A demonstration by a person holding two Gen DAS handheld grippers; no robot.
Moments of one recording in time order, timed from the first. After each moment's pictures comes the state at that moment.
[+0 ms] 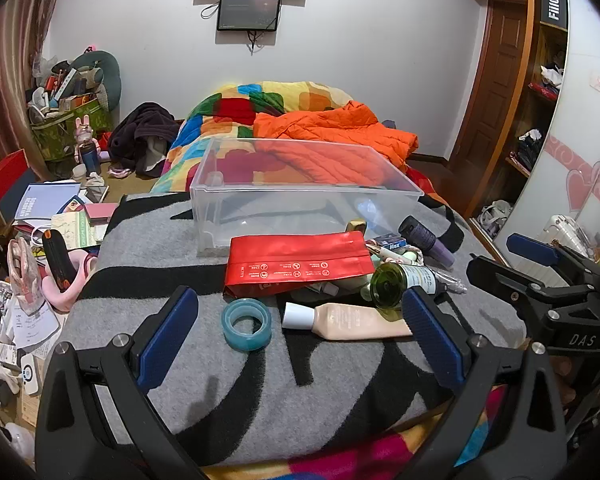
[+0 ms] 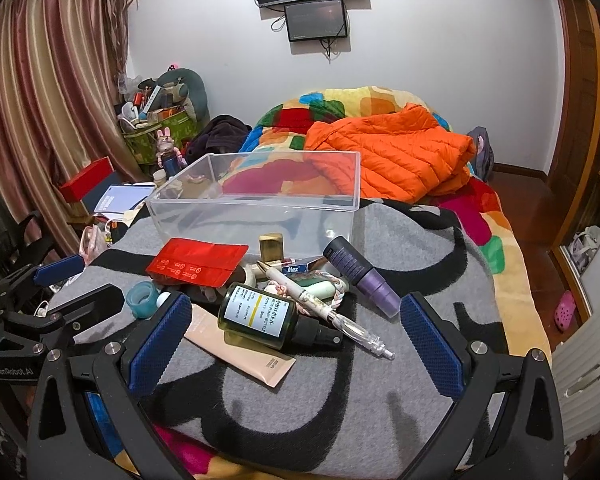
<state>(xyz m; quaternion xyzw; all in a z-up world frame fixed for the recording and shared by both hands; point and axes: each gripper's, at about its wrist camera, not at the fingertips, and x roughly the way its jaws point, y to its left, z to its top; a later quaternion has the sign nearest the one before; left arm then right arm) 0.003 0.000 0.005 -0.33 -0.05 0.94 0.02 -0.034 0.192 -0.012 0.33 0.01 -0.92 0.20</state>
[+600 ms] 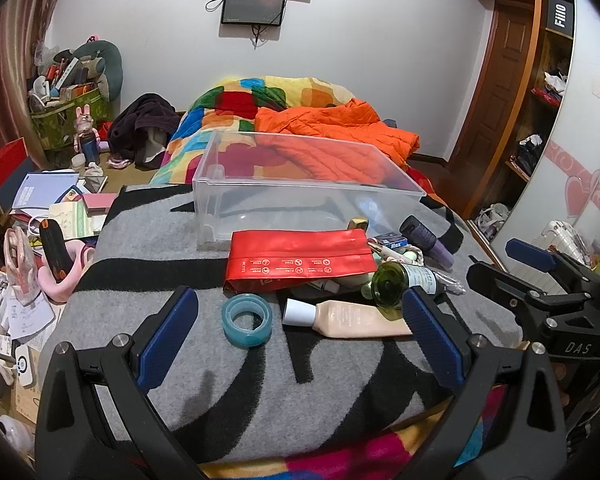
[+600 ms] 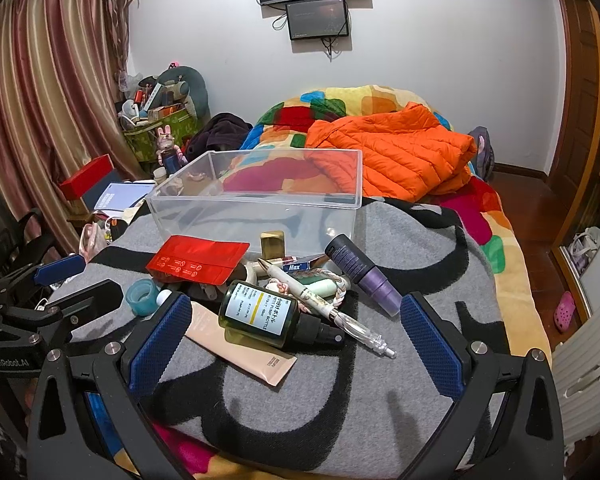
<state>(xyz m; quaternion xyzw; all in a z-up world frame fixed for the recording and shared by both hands) 0.005 -0.004 0.006 -0.34 -0.07 0.94 0.03 -0.035 0.190 -0.012 0.33 0.01 -0.92 0.20</state>
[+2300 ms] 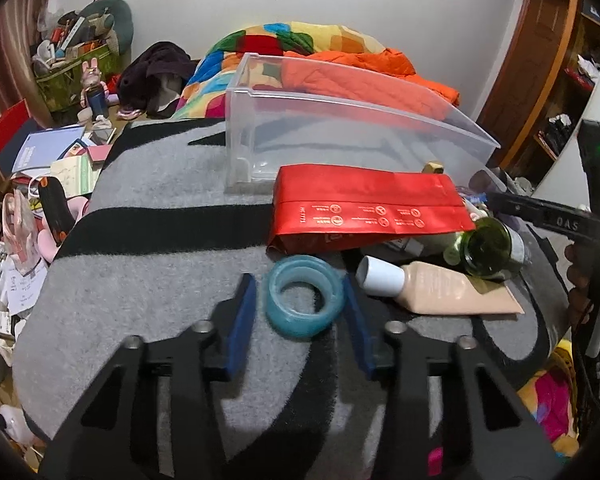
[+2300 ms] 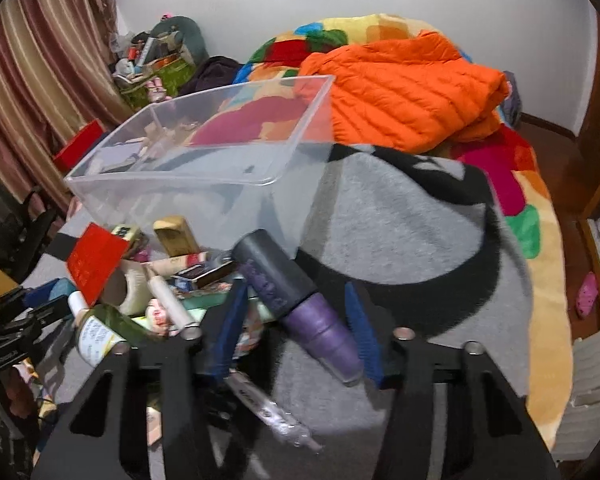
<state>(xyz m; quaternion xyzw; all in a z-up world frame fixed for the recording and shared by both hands) -0.031 -0.036 -0.058 -0.43 -0.07 0.90 0.00 -0.155 0.217 -0.074 0.44 0.01 -0.86 0.24</state>
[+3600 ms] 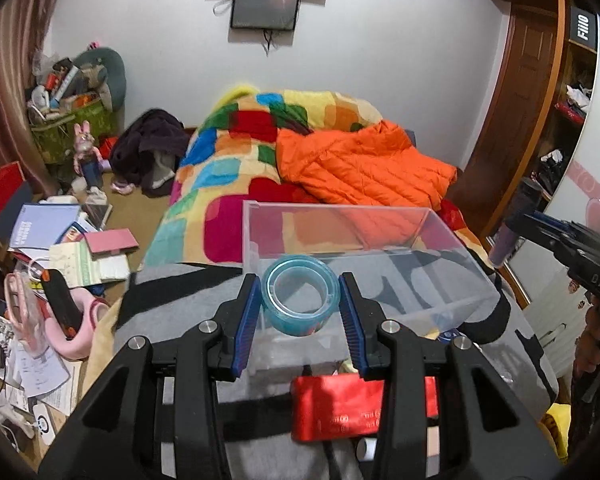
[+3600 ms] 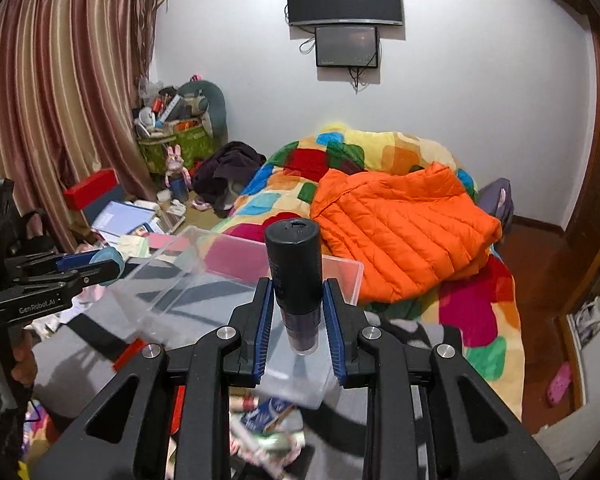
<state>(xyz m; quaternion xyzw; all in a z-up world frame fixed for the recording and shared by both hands) -0.123 -0.068 0.034 -0.35 -0.07 0.93 0.01 -0.161 0.170 0.046 0.29 0.06 -0.92 0.24</state>
